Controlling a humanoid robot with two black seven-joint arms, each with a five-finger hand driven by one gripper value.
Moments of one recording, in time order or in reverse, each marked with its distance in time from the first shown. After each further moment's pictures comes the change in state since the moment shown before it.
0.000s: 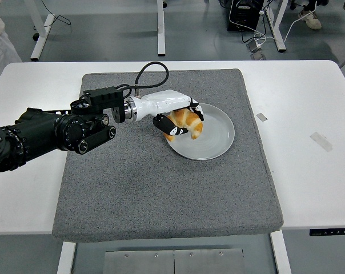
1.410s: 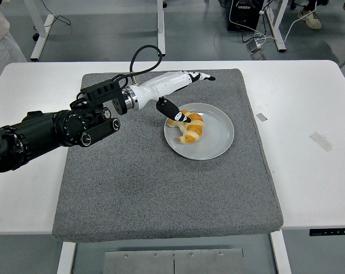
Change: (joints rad) left arm 0.006 0.000 -0.121 0.000 -0.132 0.055 0.000; right arm 0.000 0.000 0.000 0.000 0.000 -0.001 0.000
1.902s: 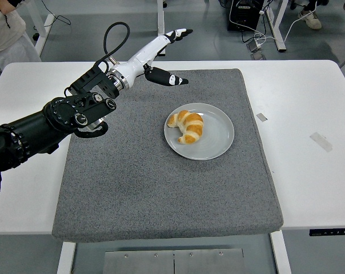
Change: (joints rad) left arm 0.017 0.000 -0.105 0.065 -0.433 -0.005 0.000; right arm -0.002 0.000 -0.001 0.000 0.000 0.000 0.000
